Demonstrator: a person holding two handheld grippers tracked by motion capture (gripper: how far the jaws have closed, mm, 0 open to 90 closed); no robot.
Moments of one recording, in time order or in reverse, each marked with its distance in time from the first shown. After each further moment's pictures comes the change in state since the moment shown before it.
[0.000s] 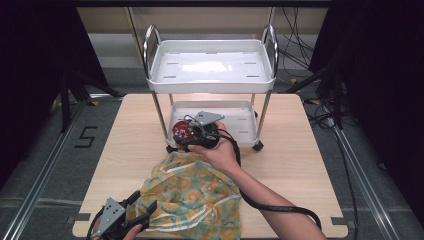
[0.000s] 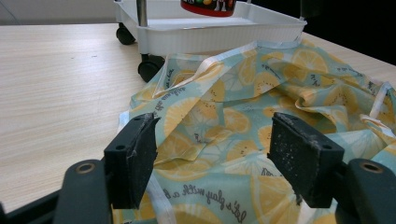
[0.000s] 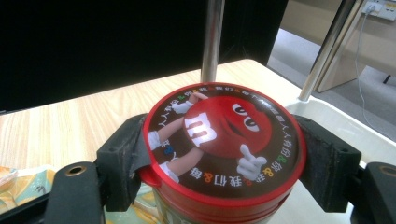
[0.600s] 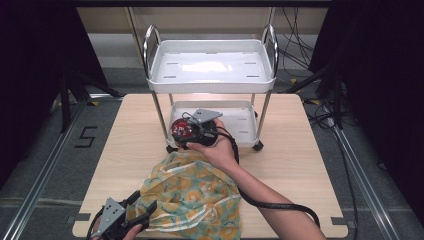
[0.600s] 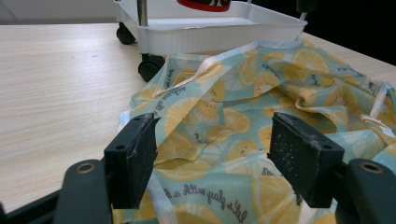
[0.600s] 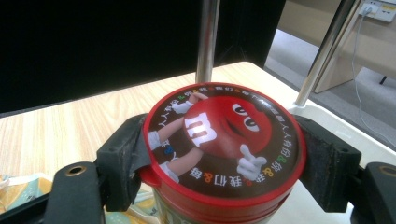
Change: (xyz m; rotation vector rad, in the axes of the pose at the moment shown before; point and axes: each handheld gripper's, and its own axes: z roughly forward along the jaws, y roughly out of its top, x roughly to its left) left arm 0.001 -0.001 0.000 -0.006 -0.002 0.006; right arm -0.001 0.006 0.004 0.018 0.004 0.018
